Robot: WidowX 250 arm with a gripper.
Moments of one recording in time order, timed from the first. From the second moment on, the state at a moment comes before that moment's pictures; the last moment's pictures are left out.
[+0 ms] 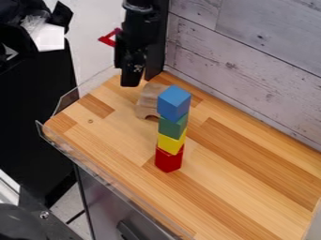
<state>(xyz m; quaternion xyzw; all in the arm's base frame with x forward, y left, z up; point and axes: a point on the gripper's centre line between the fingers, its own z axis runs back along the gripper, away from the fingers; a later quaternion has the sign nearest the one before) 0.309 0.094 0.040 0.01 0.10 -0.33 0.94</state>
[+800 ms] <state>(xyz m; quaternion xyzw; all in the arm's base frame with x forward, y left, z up) 0.311 0.059 0.028 0.01 0.12 -0.35 0.93</state>
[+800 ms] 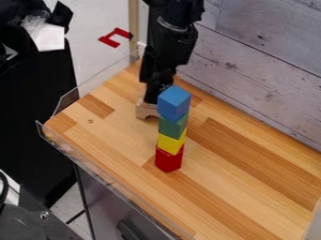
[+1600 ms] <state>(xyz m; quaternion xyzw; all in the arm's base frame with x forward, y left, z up) 0.312 0.073 0.004 0.00 0.12 -0.32 0.94</state>
